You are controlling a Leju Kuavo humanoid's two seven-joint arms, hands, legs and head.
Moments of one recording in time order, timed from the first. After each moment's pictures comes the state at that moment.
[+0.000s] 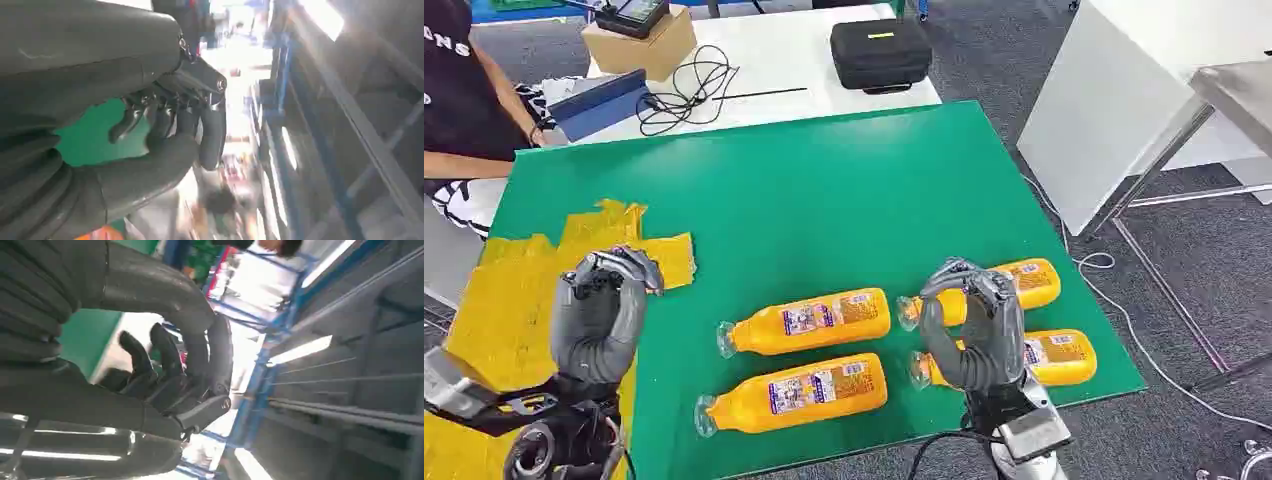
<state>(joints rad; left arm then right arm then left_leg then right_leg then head) -0.06 -0.05 -0.28 -1.82 0.32 -0.20 -0.40 0.08 0.00 0.30 -1.93 0.17 -0.18 -0.58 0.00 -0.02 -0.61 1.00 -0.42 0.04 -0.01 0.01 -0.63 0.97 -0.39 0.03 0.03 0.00</state>
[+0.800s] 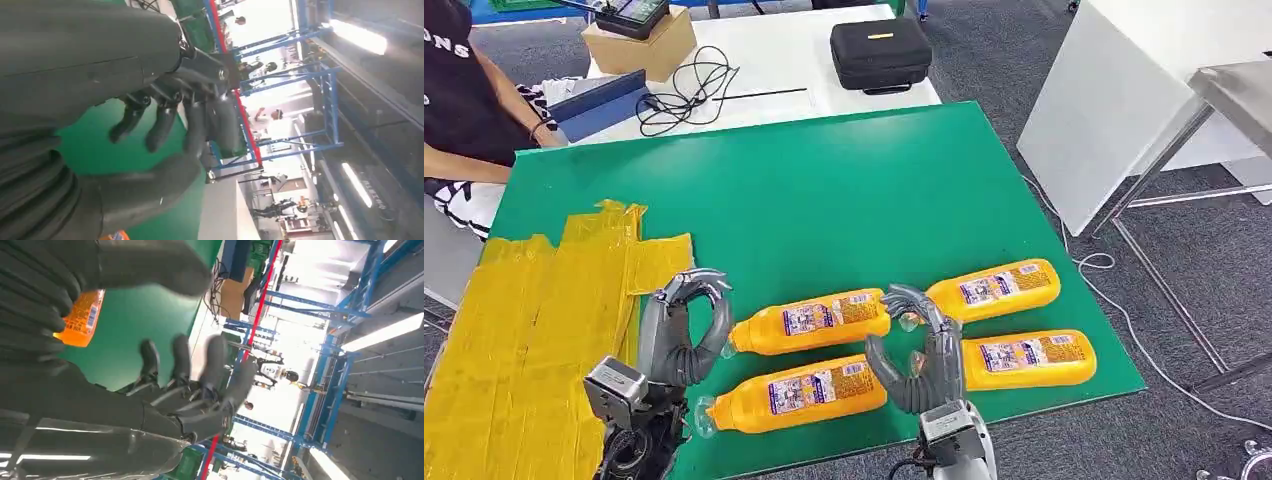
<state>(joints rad) -0.07 -0.14 -0.36 -1.51 -0.08 0.12 -0.59 0.14 0.07 0.42 -1.68 0.19 -0.43 -0.57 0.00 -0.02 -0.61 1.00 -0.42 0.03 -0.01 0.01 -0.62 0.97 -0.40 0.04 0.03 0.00</state>
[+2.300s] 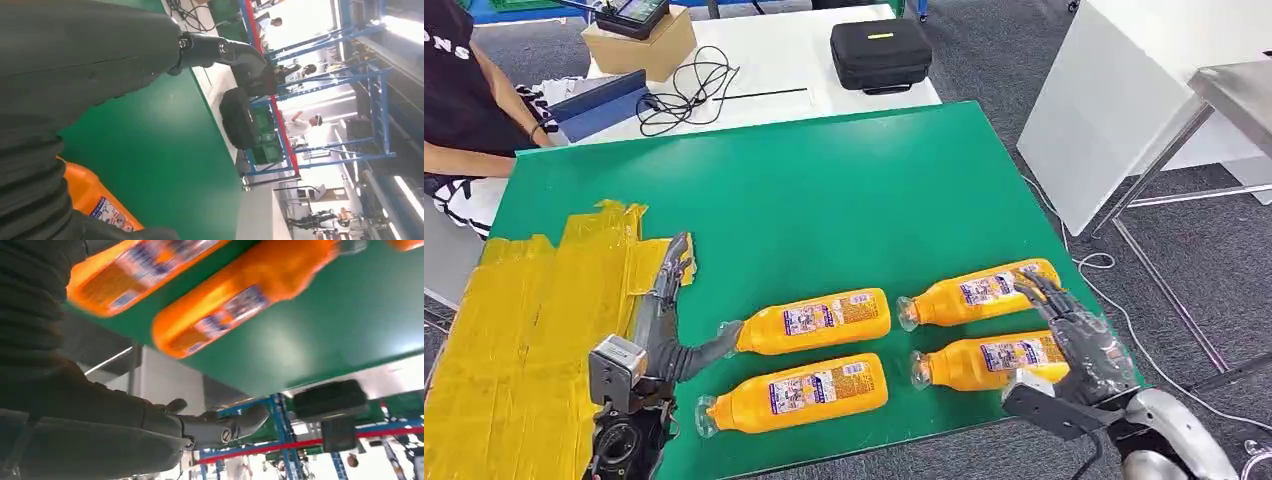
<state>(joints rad) -0.07 -0.15 -0.25 -1.44 -0.12 0.06 -0.52 0.32 -0.32 -0.16 -1.99 0.76 0.18 -0.16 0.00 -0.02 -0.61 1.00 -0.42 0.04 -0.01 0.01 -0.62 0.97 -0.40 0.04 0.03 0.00</state>
